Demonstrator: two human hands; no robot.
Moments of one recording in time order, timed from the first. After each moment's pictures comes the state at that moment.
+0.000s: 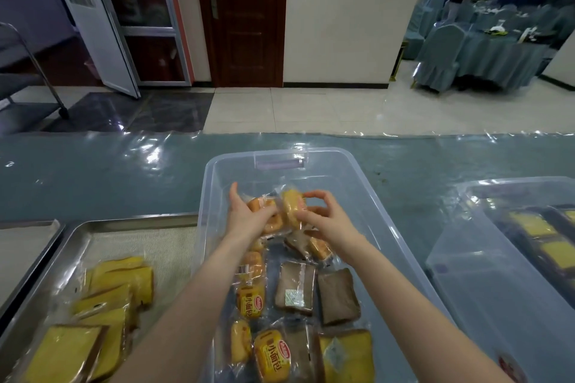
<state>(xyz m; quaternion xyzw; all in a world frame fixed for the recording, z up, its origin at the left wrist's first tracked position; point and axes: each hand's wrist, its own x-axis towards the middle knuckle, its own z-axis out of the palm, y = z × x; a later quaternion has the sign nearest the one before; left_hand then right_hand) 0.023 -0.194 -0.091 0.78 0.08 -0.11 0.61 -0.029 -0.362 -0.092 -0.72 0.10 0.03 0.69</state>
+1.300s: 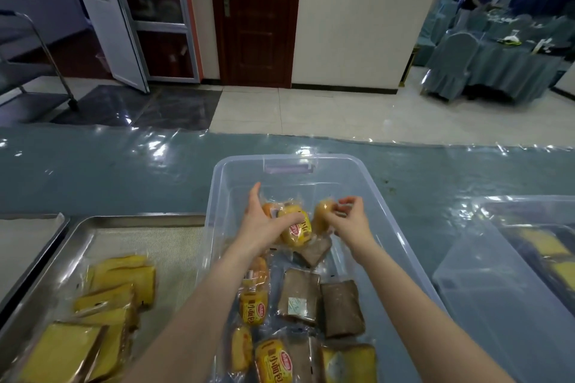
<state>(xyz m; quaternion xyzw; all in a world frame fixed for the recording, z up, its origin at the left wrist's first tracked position) 0.016 -0.195 -0.079 0.78 -0.01 -0.15 0.60 0.002 -0.388 -0.117 -0.75 0.20 -0.07 0.63</state>
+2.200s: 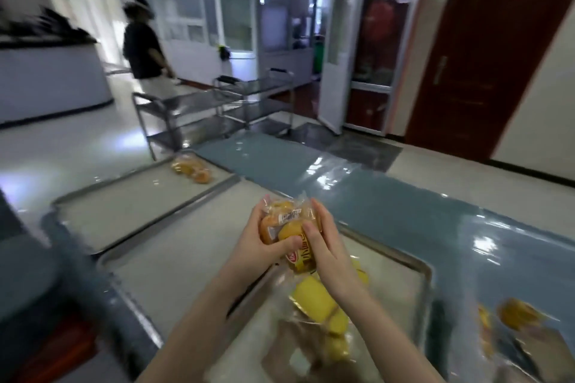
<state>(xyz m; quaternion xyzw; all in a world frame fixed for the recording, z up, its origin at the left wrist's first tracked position) -0.168 0.188 -0.022 0.67 0.06 0.14 0.73 -0.116 0.048 -0.022 -0.71 -0.28 0.08 0.64</state>
